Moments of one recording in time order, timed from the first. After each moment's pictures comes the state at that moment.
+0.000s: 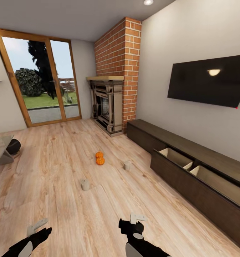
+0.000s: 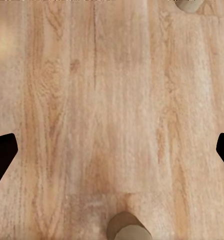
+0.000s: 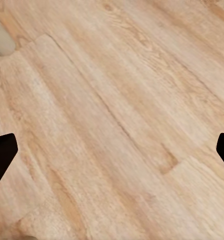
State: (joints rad) left arm -0.49 0.23 0.31 -0.26 0.23 0.08 -0.05; right arm -0.52 0.16 0.98 -0.48 -0.98 -0.12 -0.51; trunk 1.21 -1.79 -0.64
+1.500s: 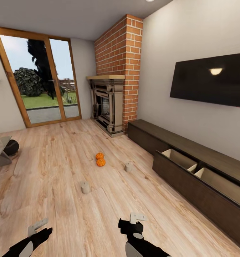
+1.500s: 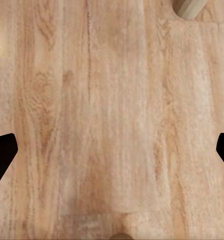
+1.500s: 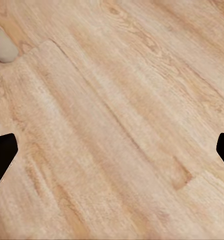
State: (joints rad) left arm -0.49 0.23 0.31 -0.26 0.23 0.09 -0.05; right arm -0.52 0.16 0.98 -0.49 -0.99 -0.11 -0.50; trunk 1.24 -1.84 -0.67
